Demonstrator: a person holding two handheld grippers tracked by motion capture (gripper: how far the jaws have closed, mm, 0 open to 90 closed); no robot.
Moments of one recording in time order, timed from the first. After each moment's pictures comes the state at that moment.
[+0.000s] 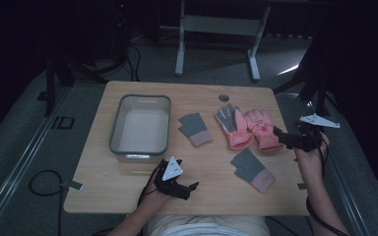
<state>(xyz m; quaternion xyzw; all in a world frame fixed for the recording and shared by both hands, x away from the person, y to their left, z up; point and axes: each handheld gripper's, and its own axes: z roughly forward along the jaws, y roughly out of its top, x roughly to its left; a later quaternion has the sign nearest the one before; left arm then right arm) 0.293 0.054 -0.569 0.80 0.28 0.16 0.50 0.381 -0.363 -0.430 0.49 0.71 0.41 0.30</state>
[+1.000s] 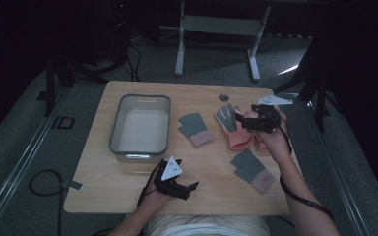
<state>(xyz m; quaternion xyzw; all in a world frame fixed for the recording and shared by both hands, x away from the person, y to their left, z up) 0.292 0.055 -0.569 0.80 0.28 0.16 0.51 0.431 -0.258 -0.420 0.40 0.77 0.43 0.25</state>
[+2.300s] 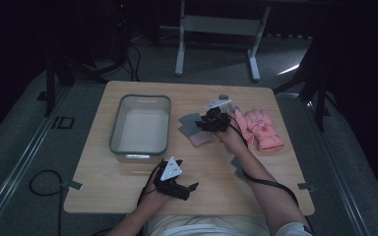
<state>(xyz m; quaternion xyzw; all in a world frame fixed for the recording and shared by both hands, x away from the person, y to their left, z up) 0.292 0.056 -0.569 0.80 0.27 0.15 0.51 0.488 -0.139 -0.500 0.32 0.86 0.37 0.16</state>
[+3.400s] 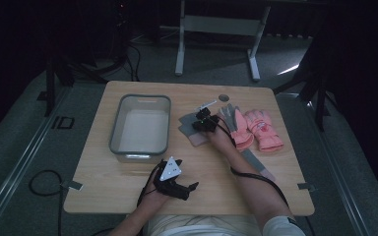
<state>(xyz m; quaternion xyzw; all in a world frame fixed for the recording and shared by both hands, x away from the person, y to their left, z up) 0.291 0.057 -0.569 0.80 0.27 0.16 0.52 0.523 -0.112 -0.547 0.37 0.87 0.30 0.14</state>
